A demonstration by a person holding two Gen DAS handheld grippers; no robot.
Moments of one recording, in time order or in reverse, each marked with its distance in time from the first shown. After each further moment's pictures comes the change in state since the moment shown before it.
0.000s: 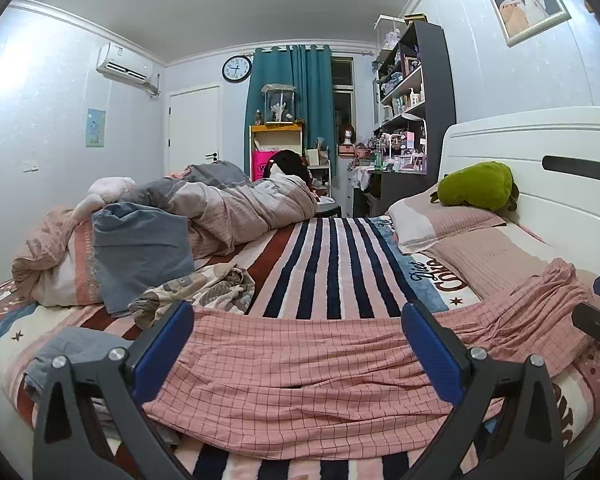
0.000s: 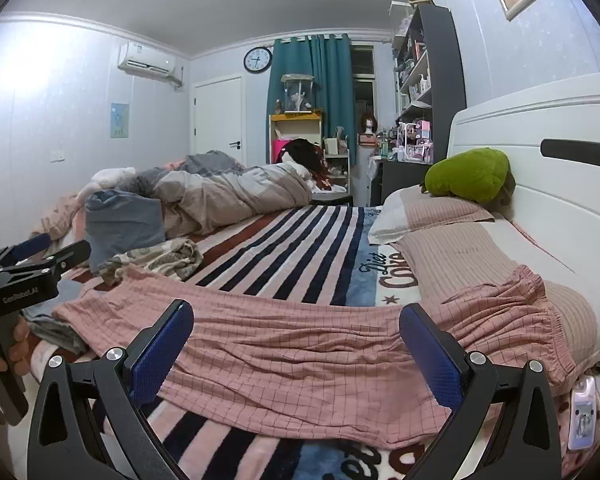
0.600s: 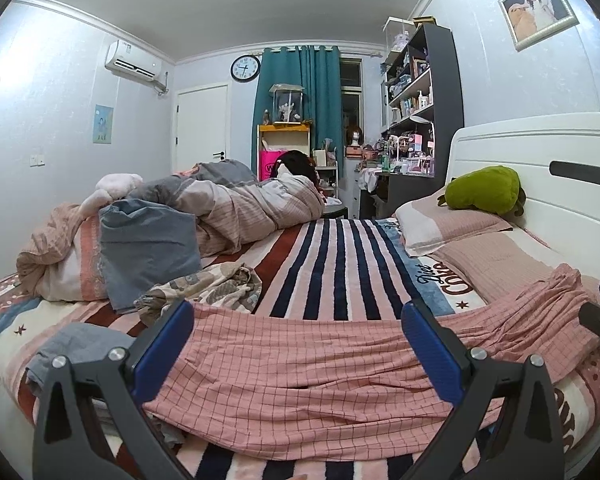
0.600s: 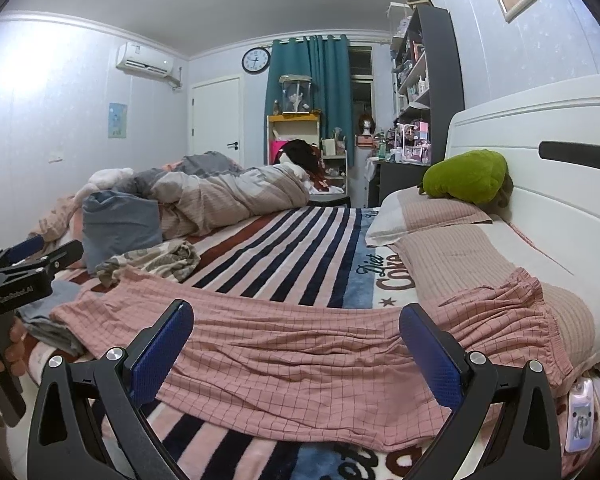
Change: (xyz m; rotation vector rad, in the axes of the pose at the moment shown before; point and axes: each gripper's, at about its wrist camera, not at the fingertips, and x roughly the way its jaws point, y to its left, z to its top) left arm 0.004 0.008 0.000 -0.019 0.004 0.022; right arm 0.000 0.002 0.004 -0.007 -0.002 -0.011
